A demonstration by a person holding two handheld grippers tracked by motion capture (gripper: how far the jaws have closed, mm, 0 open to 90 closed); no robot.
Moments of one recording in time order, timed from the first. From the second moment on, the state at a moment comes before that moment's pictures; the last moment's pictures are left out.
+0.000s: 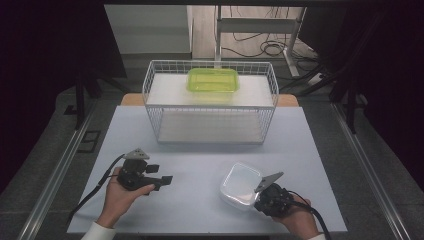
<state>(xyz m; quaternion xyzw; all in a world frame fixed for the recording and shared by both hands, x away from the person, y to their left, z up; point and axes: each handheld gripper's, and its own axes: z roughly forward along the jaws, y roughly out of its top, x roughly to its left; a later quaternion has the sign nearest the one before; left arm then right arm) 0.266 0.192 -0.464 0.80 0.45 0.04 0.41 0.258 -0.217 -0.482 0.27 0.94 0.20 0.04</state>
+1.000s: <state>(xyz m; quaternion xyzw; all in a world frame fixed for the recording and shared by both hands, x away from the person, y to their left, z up) 0.266 0.194 -0.463 0.80 0.44 0.05 0.40 0.263 -0.144 -0.496 0.28 0.93 0.24 0.02</state>
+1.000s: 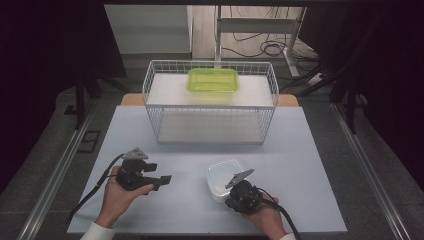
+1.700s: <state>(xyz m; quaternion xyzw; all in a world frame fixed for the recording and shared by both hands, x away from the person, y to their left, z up) 0.267 0.191 -0.466 0.80 0.45 0.05 0.40 0.277 -0.224 -0.450 0.37 0.87 0.30 0.08</state>
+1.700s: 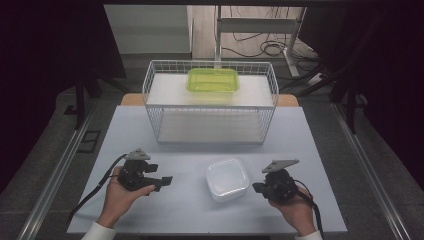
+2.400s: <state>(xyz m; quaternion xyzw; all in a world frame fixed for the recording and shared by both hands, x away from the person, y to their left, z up) 0.268 0.191 -0.466 0.80 0.45 0.05 0.39 0.296 -0.206 -0.474 0.37 0.89 0.26 0.07</state>
